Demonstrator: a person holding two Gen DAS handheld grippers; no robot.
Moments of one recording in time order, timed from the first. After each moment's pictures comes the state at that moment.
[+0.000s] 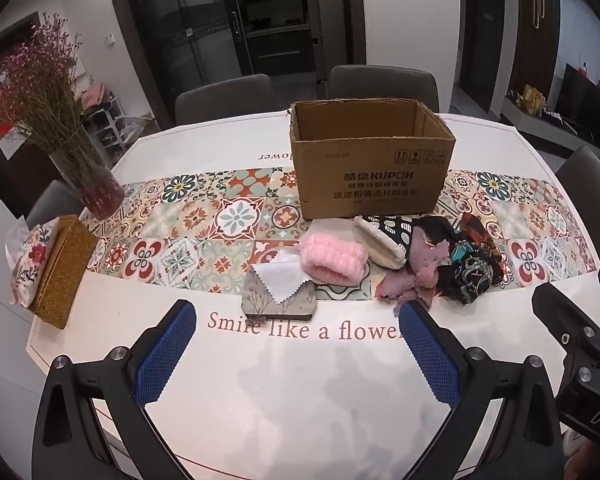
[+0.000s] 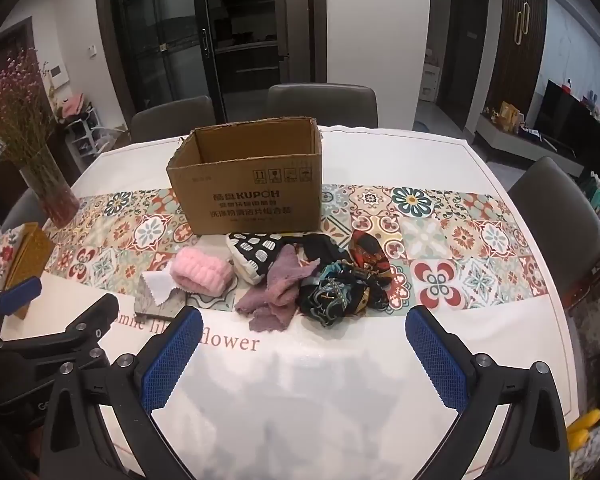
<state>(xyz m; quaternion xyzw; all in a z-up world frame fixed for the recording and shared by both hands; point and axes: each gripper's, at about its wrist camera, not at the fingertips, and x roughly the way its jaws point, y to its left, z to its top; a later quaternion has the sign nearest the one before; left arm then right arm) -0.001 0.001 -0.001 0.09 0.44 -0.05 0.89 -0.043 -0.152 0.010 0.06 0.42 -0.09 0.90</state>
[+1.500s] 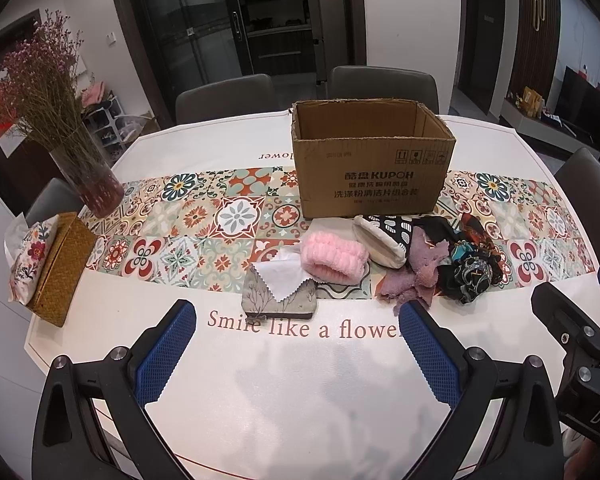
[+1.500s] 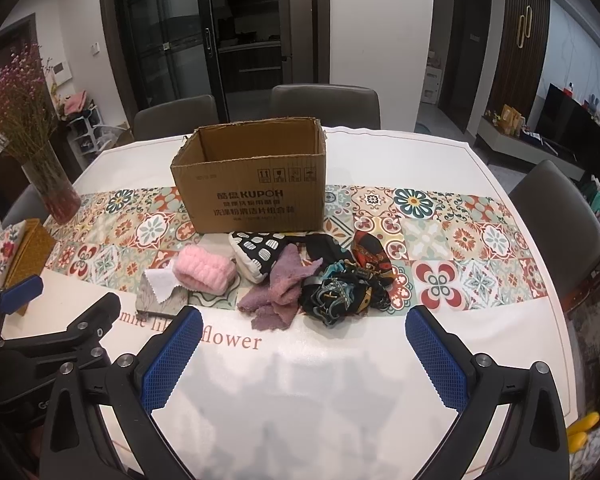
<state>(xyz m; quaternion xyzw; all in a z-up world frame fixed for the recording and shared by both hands) -0.001 0.005 -0.001 0.09 0.44 -0.05 0.89 -0.045 -0.148 0.012 0.05 0.42 -0.09 0.90</state>
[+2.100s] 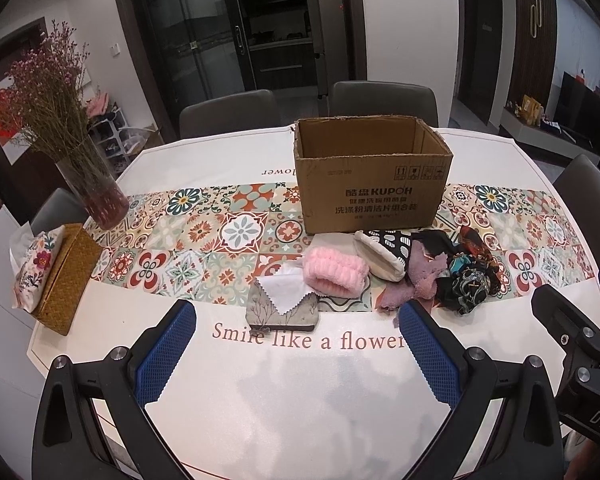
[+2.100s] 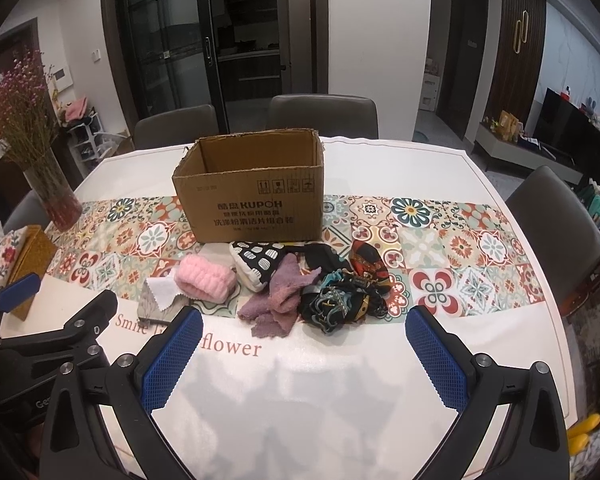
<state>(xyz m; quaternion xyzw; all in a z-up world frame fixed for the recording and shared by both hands) -0.005 0.004 0.009 0.09 0.41 -0.05 0.91 -0.048 -0.149 0.019 0.05 0.40 -0.09 0.91</state>
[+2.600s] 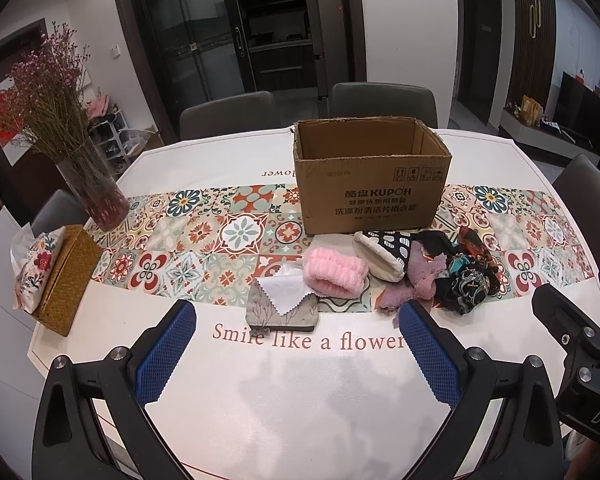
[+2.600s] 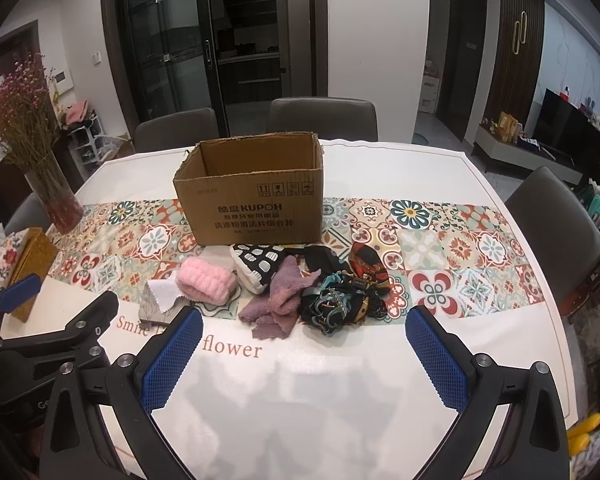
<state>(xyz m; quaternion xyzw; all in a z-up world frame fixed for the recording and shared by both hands) -0.008 0.004 0.010 0.09 0.41 -0.05 0.91 -0.051 -0.148 0.021 0.05 0.40 -0.09 0.91</state>
